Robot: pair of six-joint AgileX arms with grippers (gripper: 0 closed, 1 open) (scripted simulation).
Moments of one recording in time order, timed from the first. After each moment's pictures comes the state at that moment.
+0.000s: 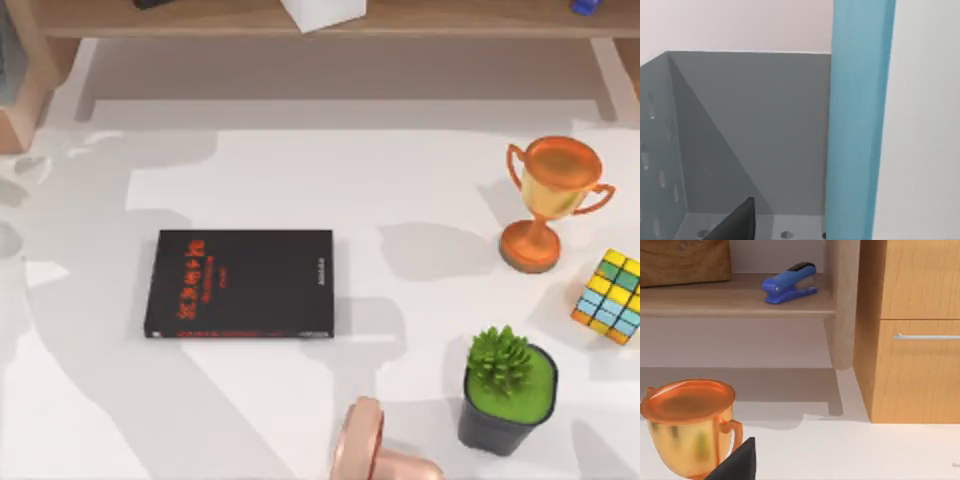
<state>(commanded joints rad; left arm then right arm) 0.39 2.09 1.53 0.55 0.43 0.00 0.00 0.00 0.00 0.00 0.00 0.00</state>
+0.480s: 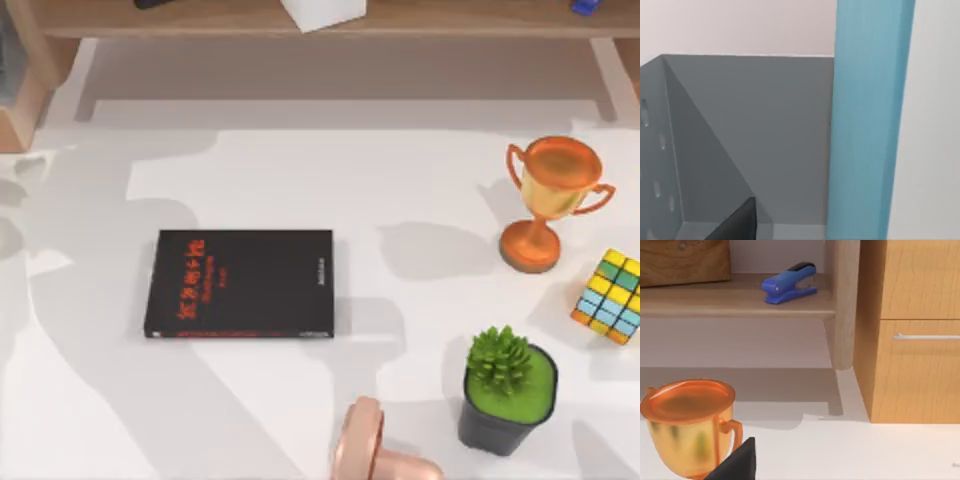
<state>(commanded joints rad) 0.38 2.13 1.58 0.53 0.42 0.00 0.00 0.00 0.00 0.00 0.00 0.00</state>
